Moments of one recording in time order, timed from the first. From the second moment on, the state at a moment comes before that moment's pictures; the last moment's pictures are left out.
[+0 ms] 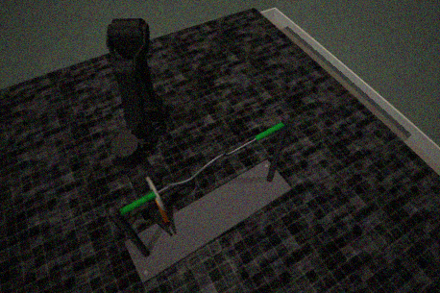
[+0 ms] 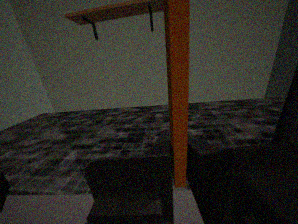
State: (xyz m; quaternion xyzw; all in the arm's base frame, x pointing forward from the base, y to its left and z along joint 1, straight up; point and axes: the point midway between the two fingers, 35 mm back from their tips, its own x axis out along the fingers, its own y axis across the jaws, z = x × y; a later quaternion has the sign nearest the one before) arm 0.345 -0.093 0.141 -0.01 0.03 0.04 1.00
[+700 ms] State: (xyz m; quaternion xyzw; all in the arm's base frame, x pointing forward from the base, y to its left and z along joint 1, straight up) arm 0.343 -0.077 0.140 -0.03 0.04 0.02 1.00
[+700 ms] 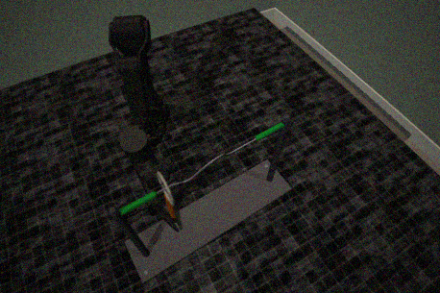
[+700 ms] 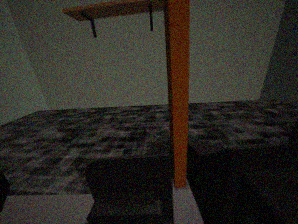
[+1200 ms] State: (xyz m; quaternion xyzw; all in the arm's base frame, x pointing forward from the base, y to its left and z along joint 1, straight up) arm 0.326 -0.073 0.138 -0.04 0.11 -0.01 0.99
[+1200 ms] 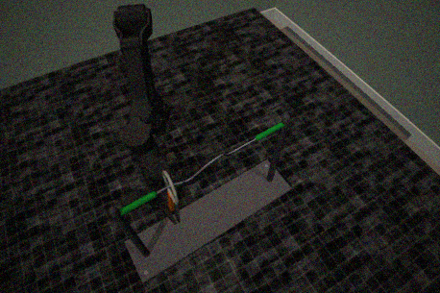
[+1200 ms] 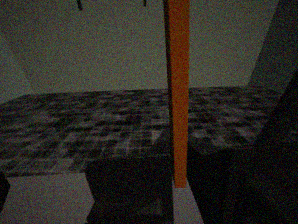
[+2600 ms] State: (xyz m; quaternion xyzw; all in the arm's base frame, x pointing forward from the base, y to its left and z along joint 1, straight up) arm 0.259 0.047 0.204 0.33 0.42 0.03 0.85
